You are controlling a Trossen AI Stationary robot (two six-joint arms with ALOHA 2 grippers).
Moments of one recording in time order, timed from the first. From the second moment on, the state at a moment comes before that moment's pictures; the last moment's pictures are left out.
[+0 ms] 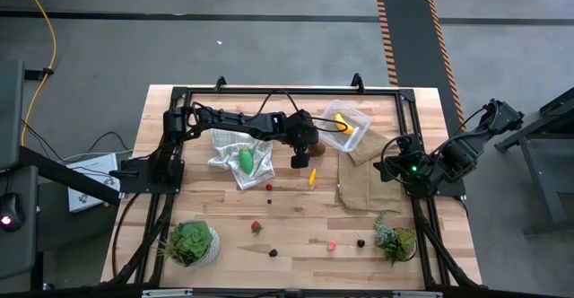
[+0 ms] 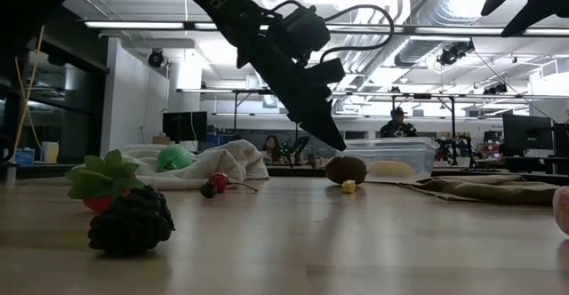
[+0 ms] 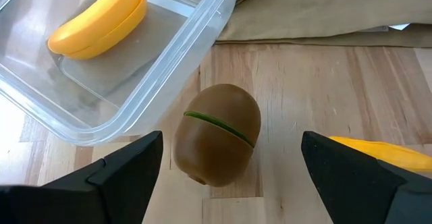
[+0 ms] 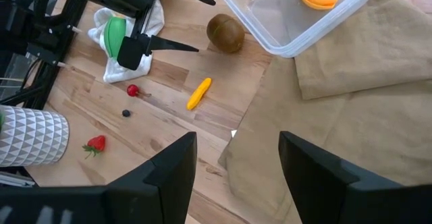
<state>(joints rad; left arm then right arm) 0.33 2.07 1.44 -0.21 0.07 0.28 0.63 0.89 0.99 -1.27 0.64 1.77</state>
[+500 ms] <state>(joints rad) 0.33 2.07 1.44 -0.23 0.08 0.28 0.63 0.89 0.99 -1.27 0.64 1.77</state>
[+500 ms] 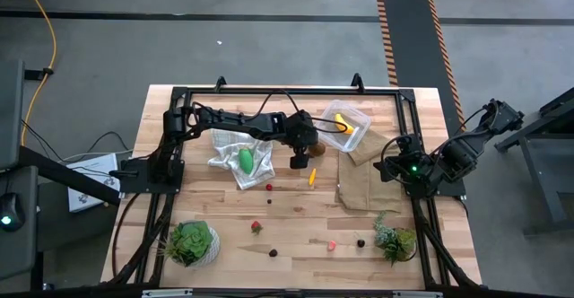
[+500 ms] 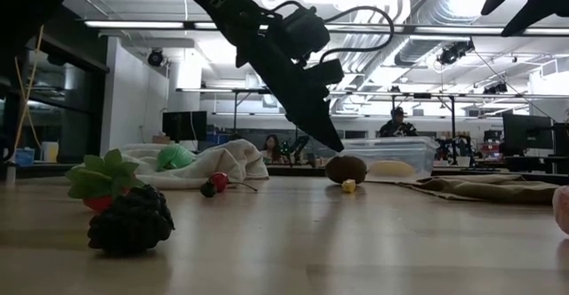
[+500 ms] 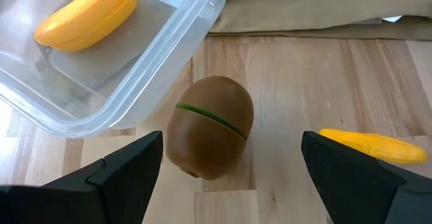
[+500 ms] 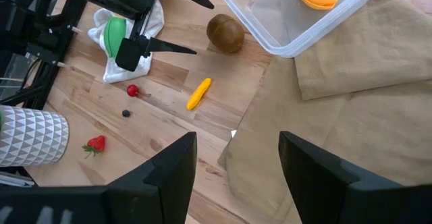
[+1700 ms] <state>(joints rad) 0.33 2.07 1.44 -0.23 0.07 0.25 0.63 0.89 0.99 -1.27 0.69 1.70</state>
